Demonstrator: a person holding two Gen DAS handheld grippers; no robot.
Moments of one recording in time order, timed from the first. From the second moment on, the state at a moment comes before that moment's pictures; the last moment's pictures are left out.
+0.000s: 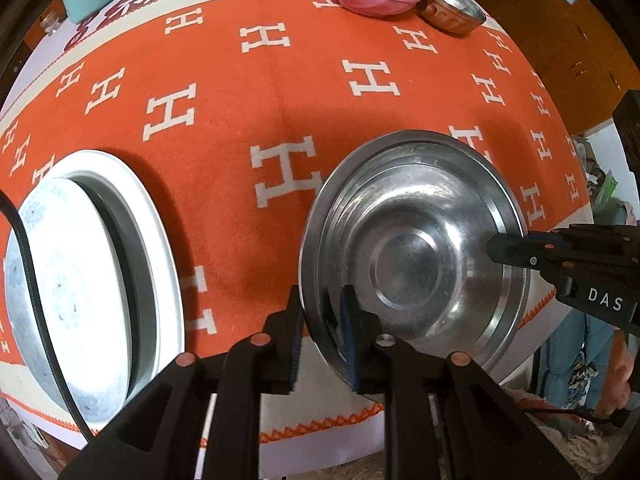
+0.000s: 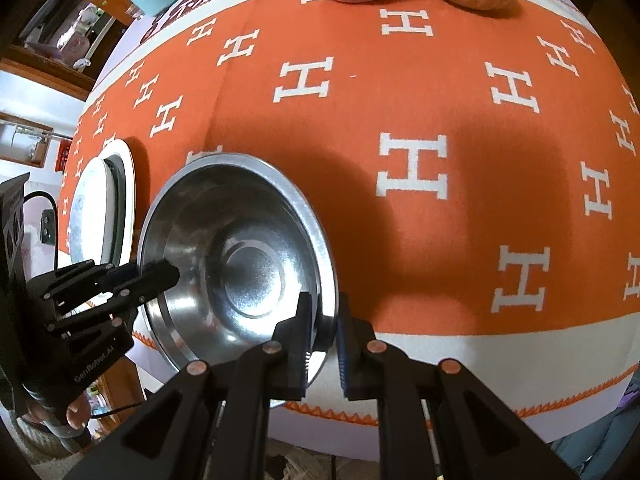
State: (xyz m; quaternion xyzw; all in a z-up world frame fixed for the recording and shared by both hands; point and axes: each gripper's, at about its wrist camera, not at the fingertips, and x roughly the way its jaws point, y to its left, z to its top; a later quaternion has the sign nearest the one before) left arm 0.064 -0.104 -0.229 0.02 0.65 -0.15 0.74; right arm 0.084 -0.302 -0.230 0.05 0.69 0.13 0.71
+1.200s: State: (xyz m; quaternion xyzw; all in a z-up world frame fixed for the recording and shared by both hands) left arm 0.070 -0.092 -0.164 0.03 0.58 -0.11 0.81; right arm 0.090 -0.315 -0.178 0.06 0.64 0.15 0.75
